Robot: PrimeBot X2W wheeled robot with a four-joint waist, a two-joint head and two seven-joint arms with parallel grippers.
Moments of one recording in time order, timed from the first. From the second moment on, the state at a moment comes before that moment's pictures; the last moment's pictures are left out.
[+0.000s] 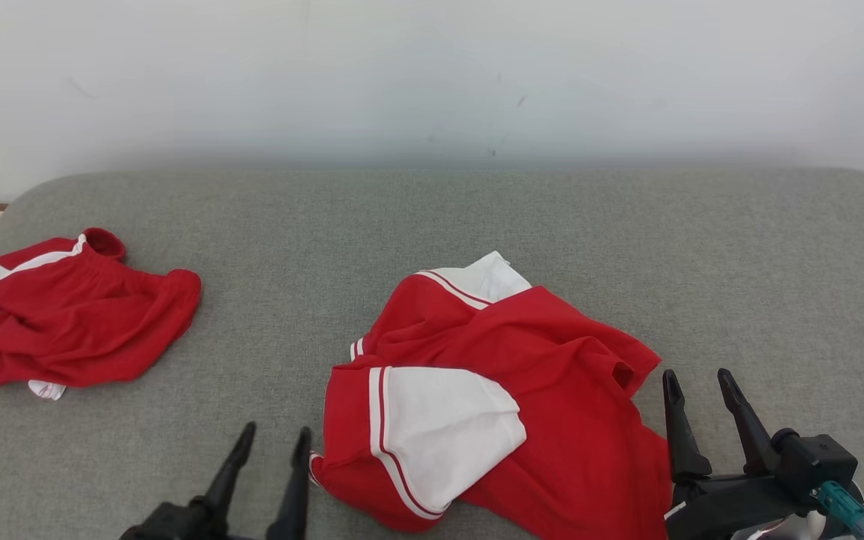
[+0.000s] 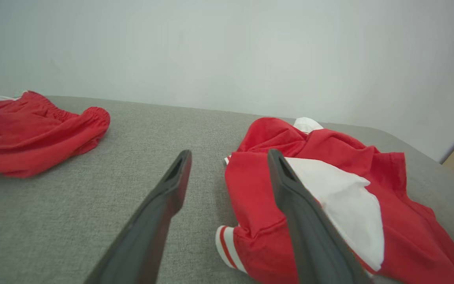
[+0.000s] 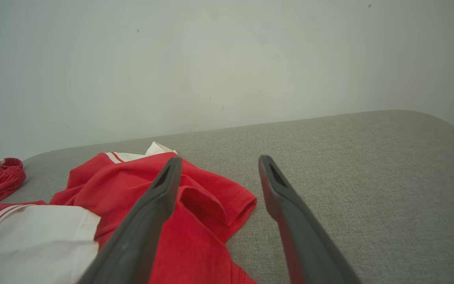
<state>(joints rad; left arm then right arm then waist) -0.10 0.05 -0.14 0.13 -0.20 -0.07 -0.26 -0.12 -0.14 0.18 0.21 0.23 0.13 -0.26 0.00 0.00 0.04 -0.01</state>
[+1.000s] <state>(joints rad) -0.24 0.09 -0.33 0.38 -0.04 -0.06 -0.26 -0.13 -0.14 0.18 0.21 0.24 0.13 -0.26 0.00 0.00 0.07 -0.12</state>
